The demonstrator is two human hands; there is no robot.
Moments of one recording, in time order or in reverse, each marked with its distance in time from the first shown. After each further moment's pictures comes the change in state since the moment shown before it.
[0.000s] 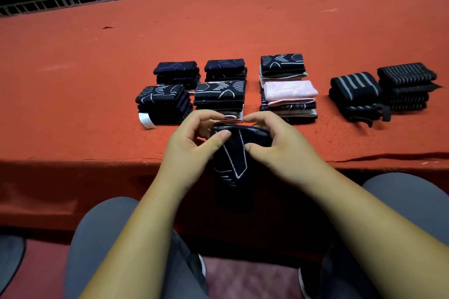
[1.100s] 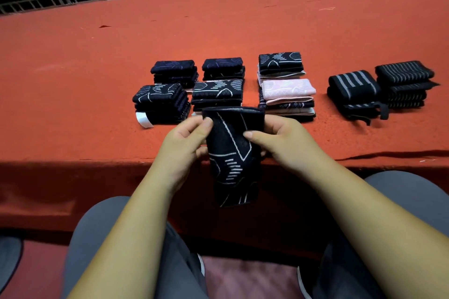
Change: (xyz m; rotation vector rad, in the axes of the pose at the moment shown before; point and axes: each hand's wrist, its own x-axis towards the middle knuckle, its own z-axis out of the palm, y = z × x) left_hand 0.011 -0.016 -0.003 -0.396 -0.029 -0.326; right_hand 0.017 0.023 -0.005 0.228 -0.042 0.113
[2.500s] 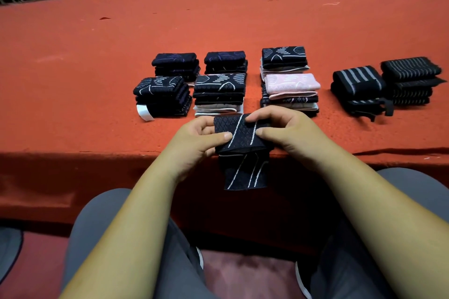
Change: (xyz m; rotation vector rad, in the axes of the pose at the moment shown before) left_hand 0.012 -0.009 0.001 -0.036 -0.142 -0.143; right_hand 0.002 0.000 -0.014 0.122 -0.067 0.006
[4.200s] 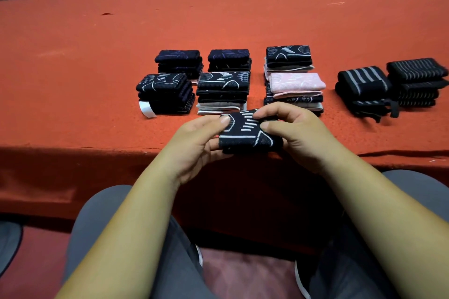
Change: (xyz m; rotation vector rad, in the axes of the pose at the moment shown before) left_hand -0.016 0.012 0.007 -0.019 0.029 -0.080; right_hand -0.002 -0.004 0.007 0.182 0.038 0.033
